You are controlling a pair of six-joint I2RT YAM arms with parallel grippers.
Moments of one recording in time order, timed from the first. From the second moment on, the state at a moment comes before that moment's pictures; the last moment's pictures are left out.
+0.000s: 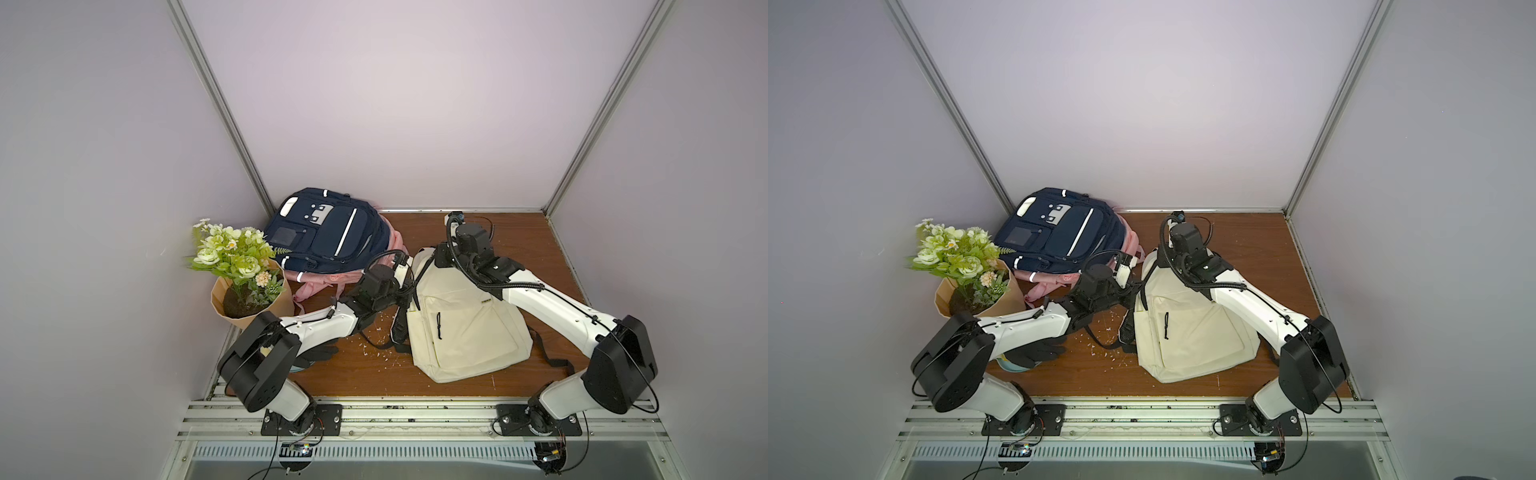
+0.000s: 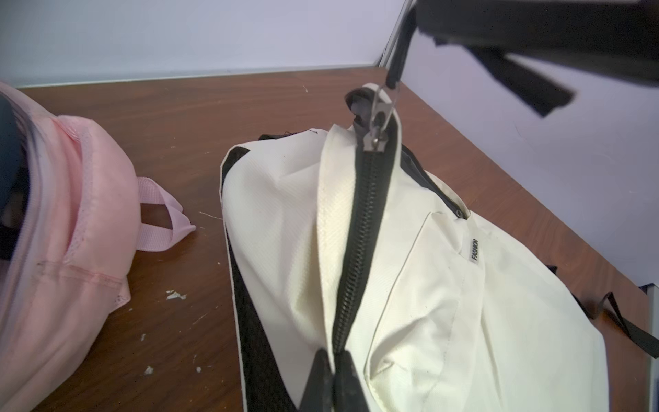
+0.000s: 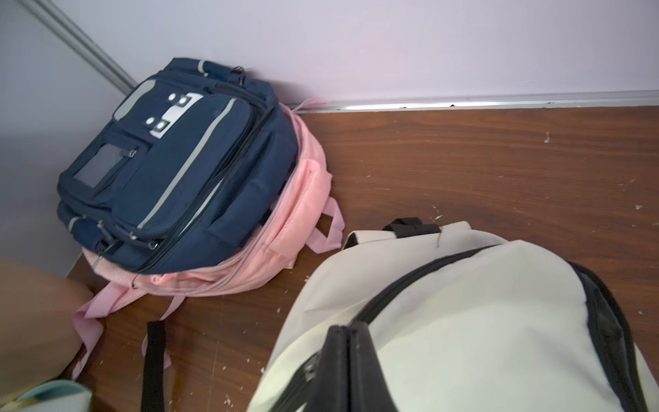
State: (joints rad) left arm -0.68 1.52 0.76 0.32 0.12 -0.24; right arm 0.61 1.51 1.22 -0.14 0.29 0.35
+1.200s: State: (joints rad) left arm -0.65 1.56 0.95 0.23 0.14 -0.23; right arm 0.73 1.39 1.16 -0.06 0.29 0.31
